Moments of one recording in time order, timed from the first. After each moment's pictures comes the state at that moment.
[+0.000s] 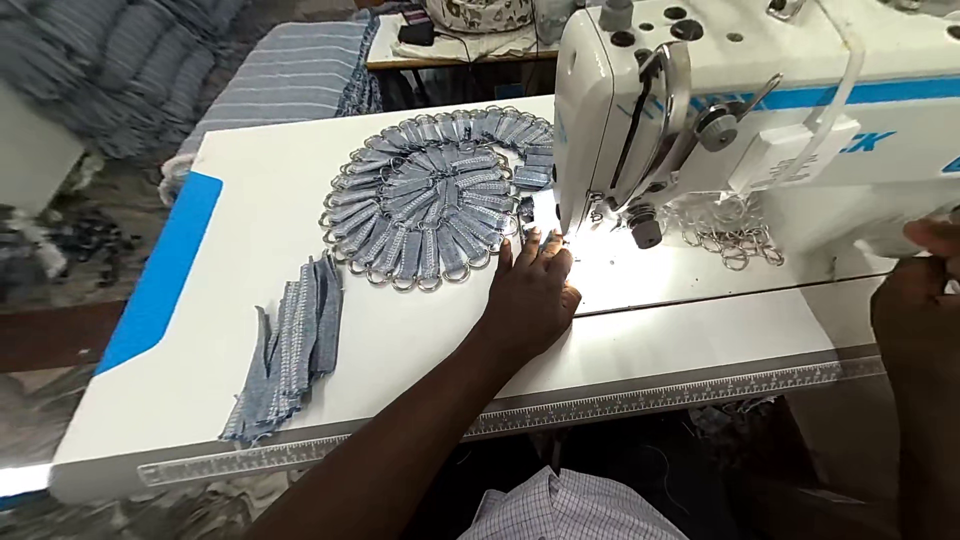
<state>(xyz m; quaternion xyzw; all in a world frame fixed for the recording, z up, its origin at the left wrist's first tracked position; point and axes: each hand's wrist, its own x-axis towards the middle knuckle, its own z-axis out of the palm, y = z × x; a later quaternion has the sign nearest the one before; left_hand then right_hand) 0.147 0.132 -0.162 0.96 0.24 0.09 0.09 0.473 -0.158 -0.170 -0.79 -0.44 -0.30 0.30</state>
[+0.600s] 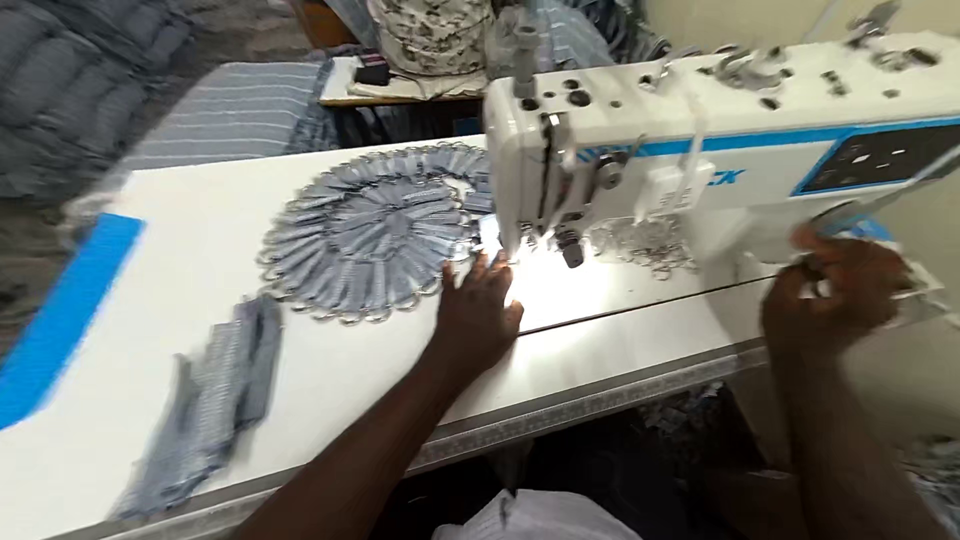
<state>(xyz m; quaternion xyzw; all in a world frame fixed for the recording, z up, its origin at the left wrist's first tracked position) 0.151 0.138 -0.167 0.96 0.26 0.10 0.08 0.429 -0.142 -0.143 -0.77 -0.42 -0.35 0.32</state>
